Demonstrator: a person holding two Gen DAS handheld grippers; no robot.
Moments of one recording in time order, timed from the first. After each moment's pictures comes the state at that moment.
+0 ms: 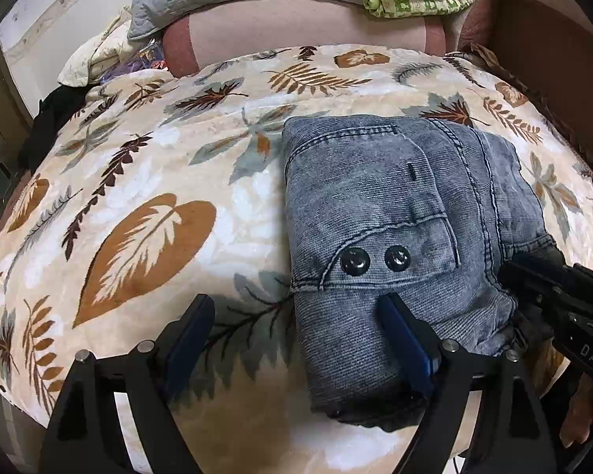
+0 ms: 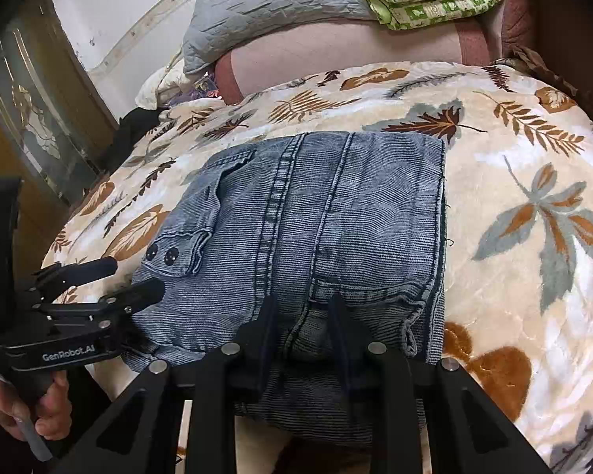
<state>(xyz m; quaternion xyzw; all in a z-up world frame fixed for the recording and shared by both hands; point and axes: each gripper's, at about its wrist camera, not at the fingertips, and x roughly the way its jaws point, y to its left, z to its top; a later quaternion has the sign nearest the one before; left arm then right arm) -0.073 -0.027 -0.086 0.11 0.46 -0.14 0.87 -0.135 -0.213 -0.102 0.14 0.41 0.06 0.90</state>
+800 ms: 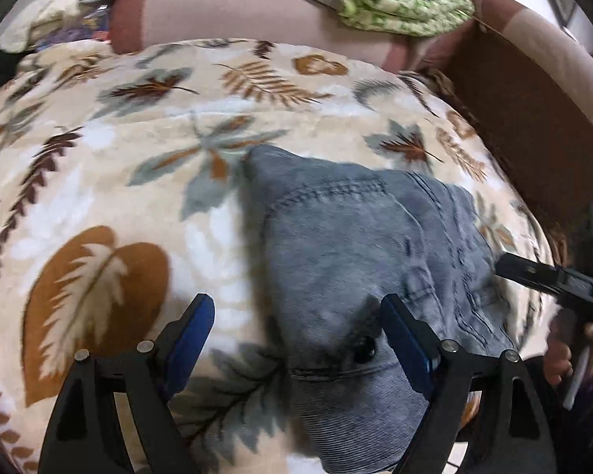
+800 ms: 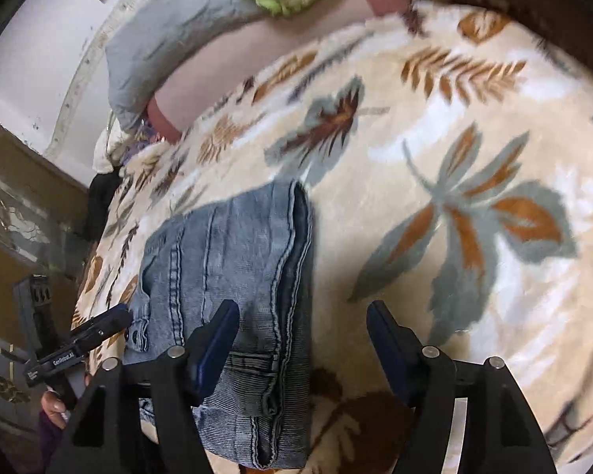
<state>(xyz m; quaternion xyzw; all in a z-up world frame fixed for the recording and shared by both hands) -0.006 -0.005 -0.079 0.01 0.50 -0.31 0.81 -0.108 -0.318 -0.099 0.29 0.46 0.02 0.84</state>
